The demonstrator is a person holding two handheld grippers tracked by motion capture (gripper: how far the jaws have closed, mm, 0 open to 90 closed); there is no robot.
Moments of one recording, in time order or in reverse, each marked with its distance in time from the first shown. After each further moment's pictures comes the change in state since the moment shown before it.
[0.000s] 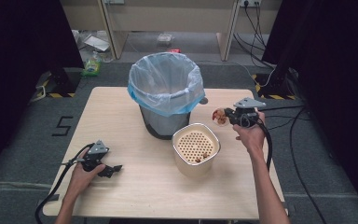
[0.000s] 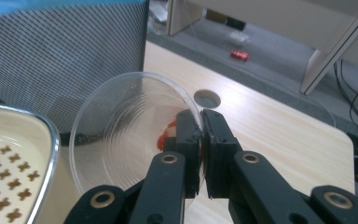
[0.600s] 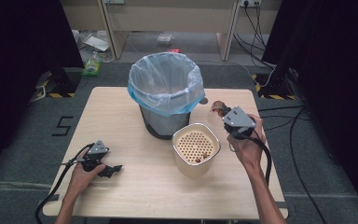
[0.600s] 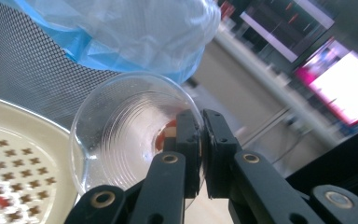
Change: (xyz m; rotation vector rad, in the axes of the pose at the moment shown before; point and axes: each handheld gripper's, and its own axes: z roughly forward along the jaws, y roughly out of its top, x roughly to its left) left arm 0.000 0.000 0.000 0.000 0.000 0.000; right arm 0.063 0.021 -0.052 -0.171 -0.218 -0.435
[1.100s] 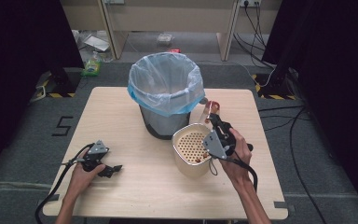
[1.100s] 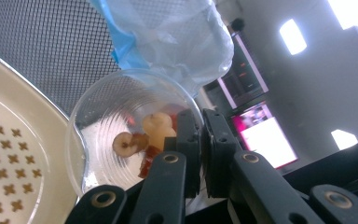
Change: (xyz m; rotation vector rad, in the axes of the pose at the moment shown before) left arm 0.000 0.000 0.000 0.000 0.000 0.000; right arm 0.061 -0.001 -0.006 -0.085 -0.206 -0.380
